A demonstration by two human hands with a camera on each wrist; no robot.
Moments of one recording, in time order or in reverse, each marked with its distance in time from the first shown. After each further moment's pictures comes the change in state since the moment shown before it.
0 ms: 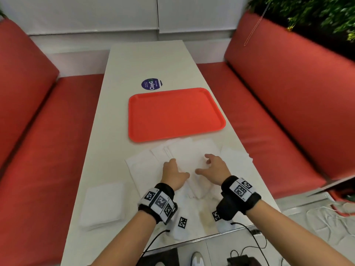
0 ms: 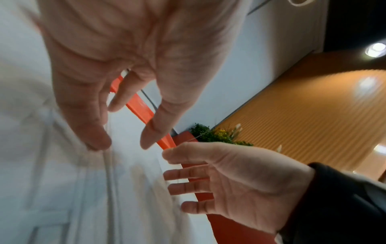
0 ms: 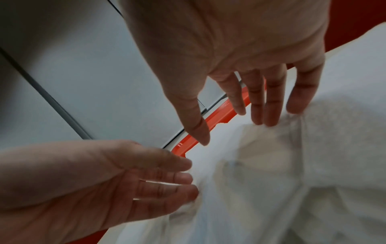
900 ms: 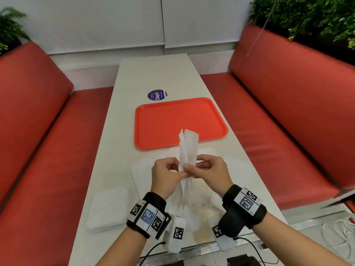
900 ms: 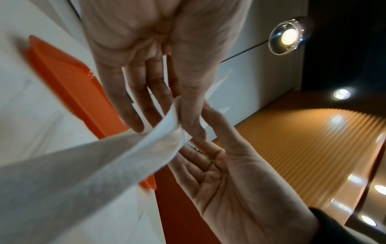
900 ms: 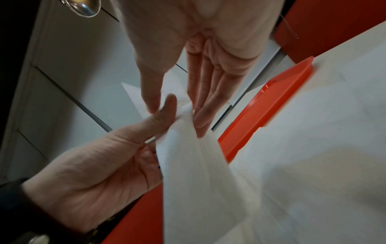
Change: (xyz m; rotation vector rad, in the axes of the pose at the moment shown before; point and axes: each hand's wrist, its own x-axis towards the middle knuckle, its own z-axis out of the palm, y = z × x) left_hand -0.047 0.019 -0.032 -0.409 0.216 0.369; right_hand -0.055 -0.037 -0.016 0.695 0.007 -0.354
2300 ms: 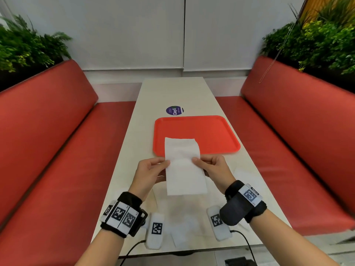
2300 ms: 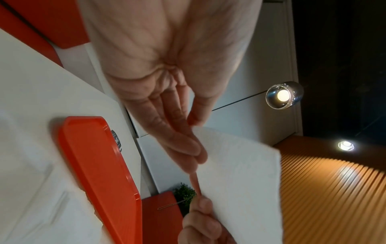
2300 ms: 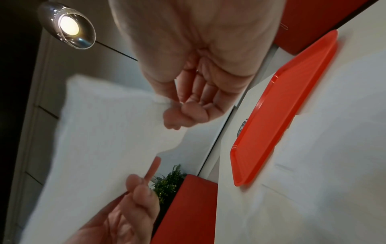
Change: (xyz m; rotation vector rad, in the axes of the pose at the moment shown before) left_hand -0.022 0.025 -0.096 -0.262 -0.016 -0.082; right_hand 0.000 -0.038 0.033 0.219 -0.166 -0.055
